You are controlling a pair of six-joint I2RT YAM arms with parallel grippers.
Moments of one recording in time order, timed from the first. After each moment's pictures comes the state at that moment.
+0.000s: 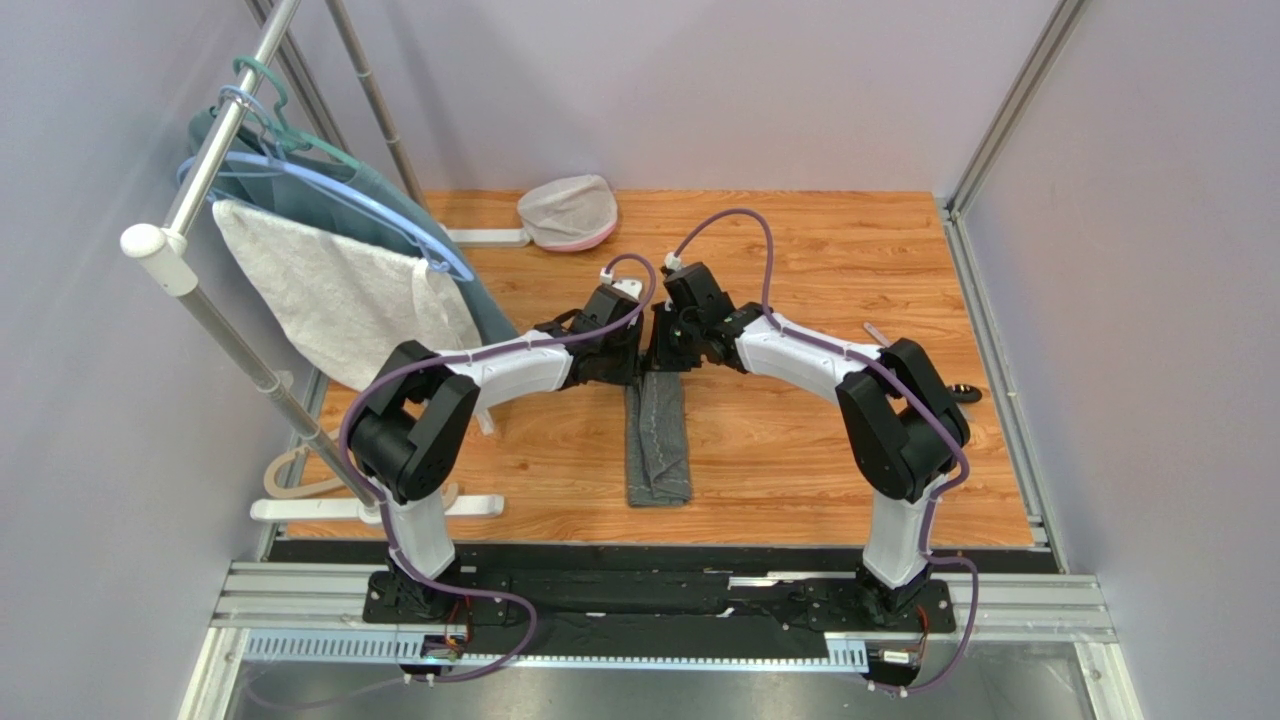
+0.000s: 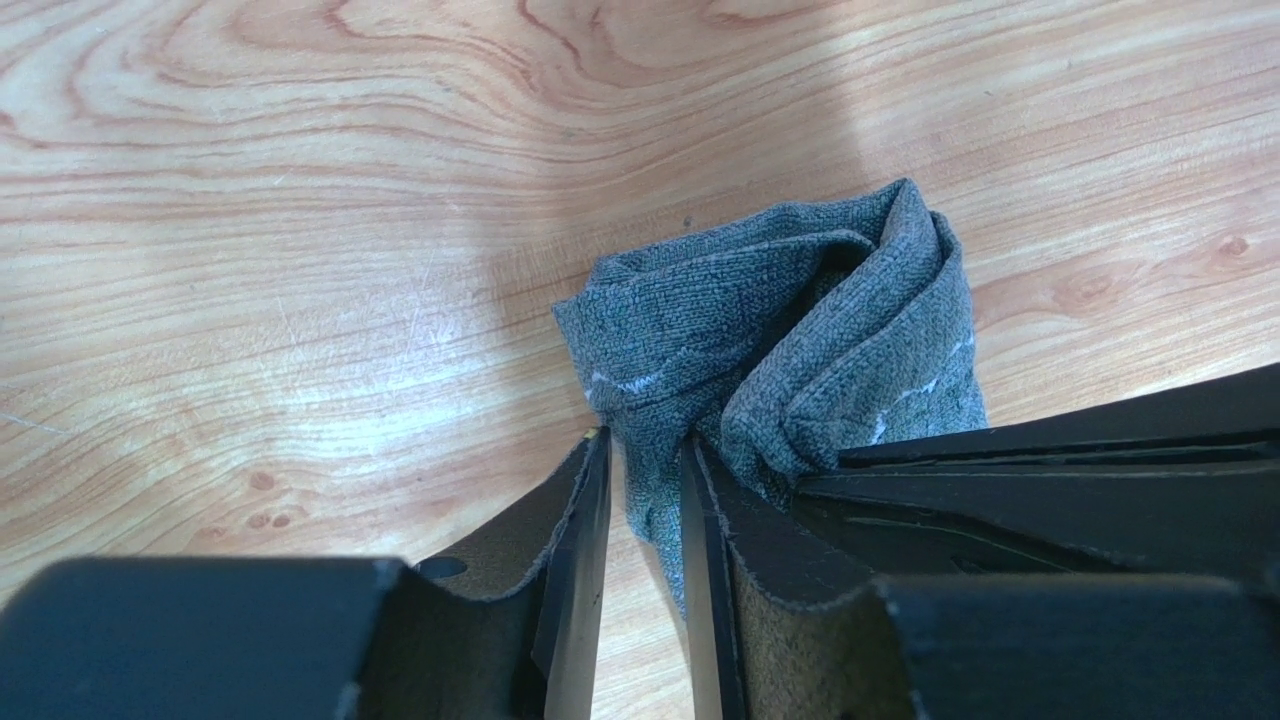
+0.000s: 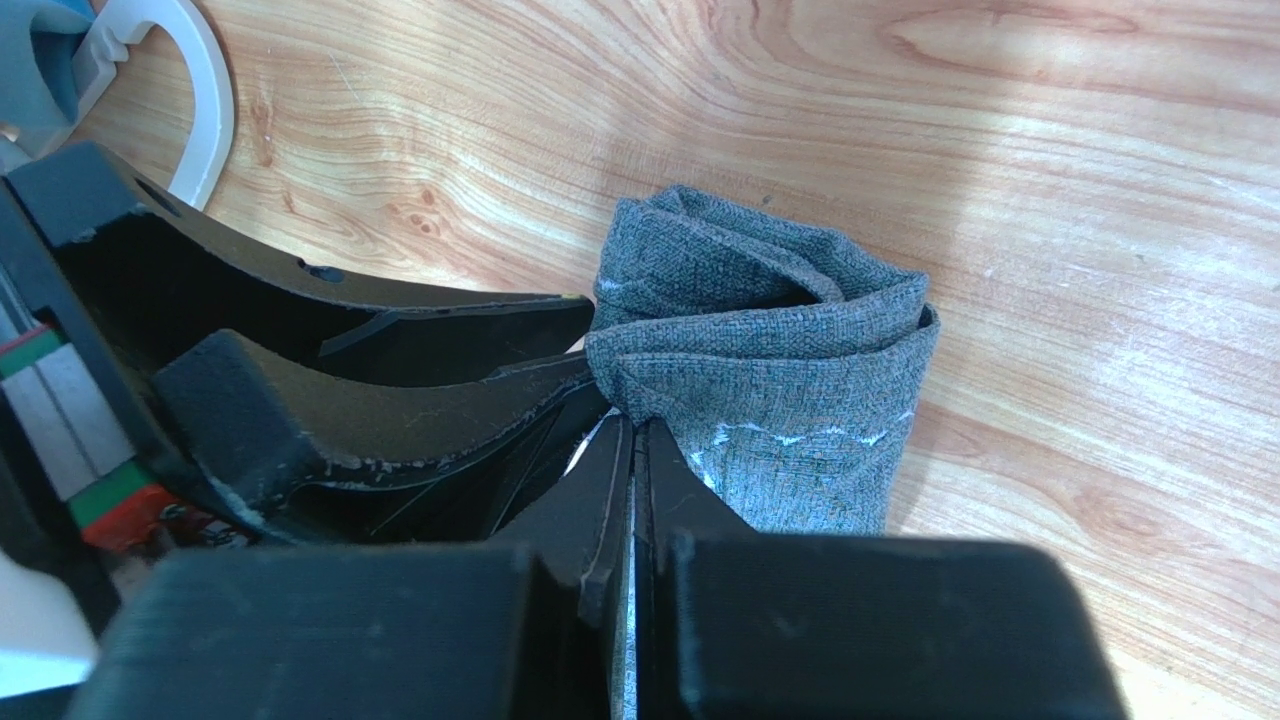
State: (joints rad) left arm -0.65 1.82 1.12 -0.18 -0.10 -0.39; right arm 0.65 1.87 1.29 -0.25 -0.14 0.62
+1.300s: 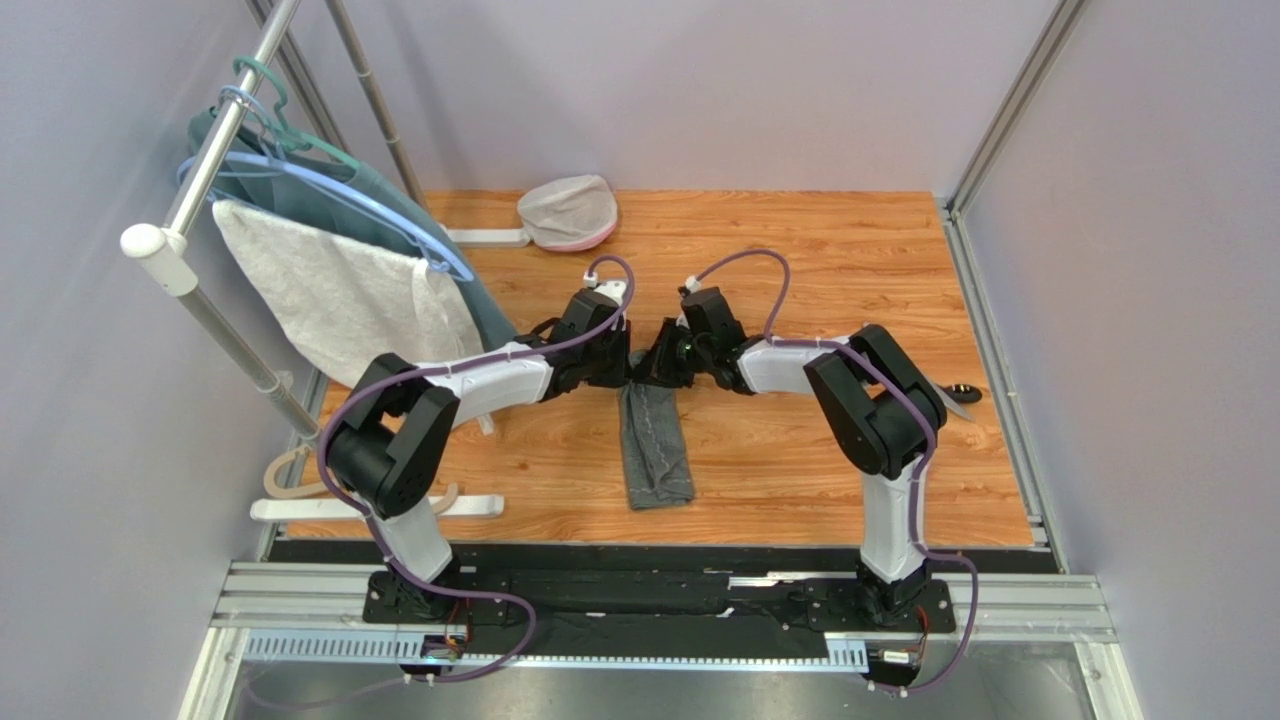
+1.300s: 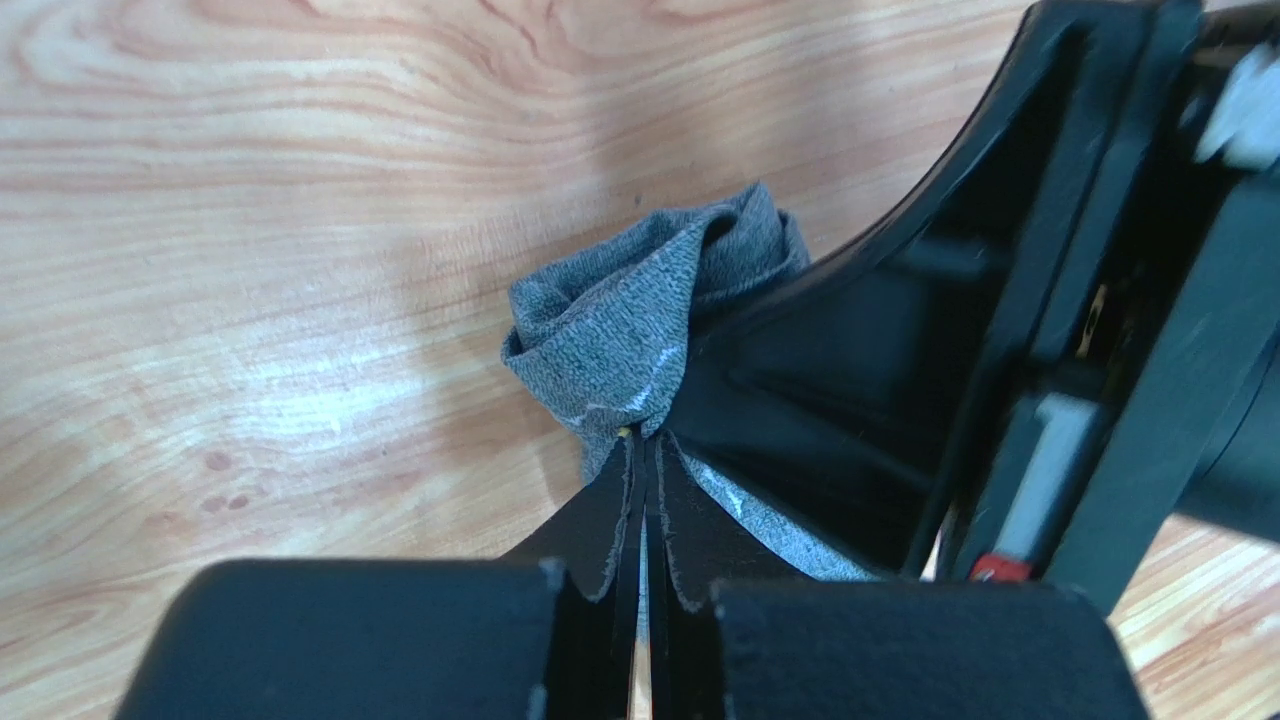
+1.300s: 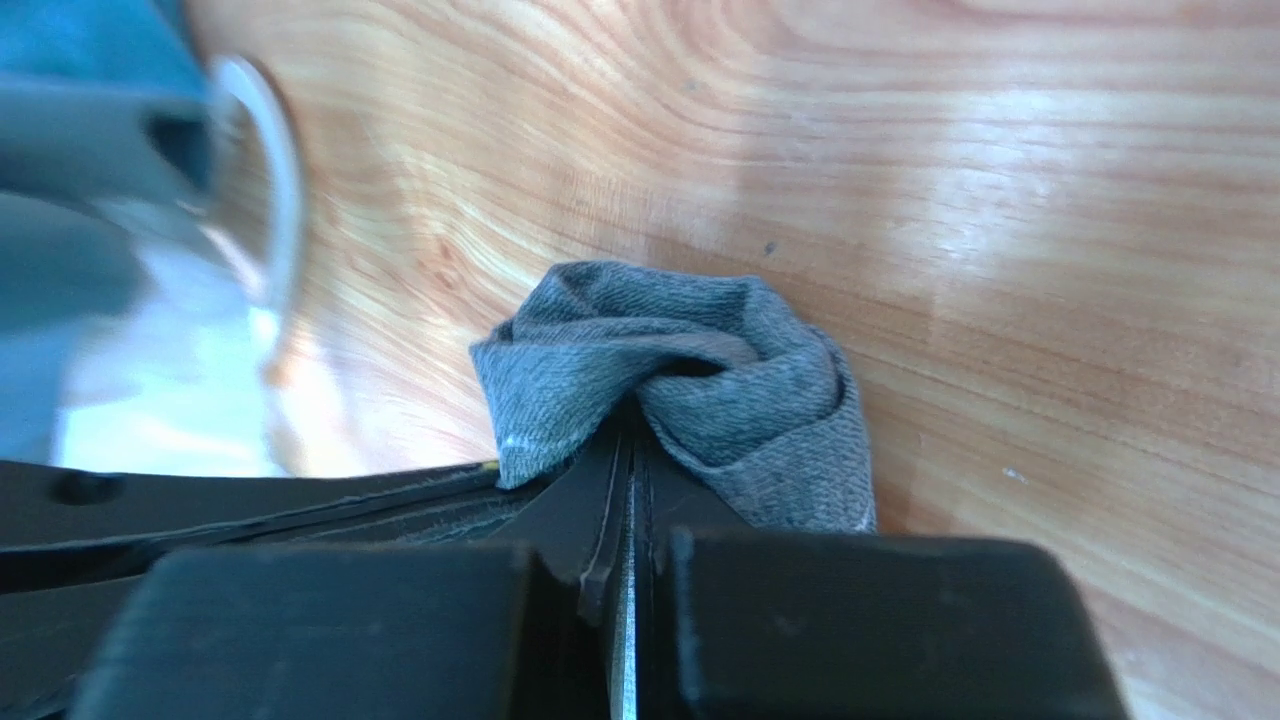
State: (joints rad) left arm -0.62 1.73 1.00 -0.05 0.01 -0.44; right arm 0.59 1.99 1.13 0.14 -0.31 0.86
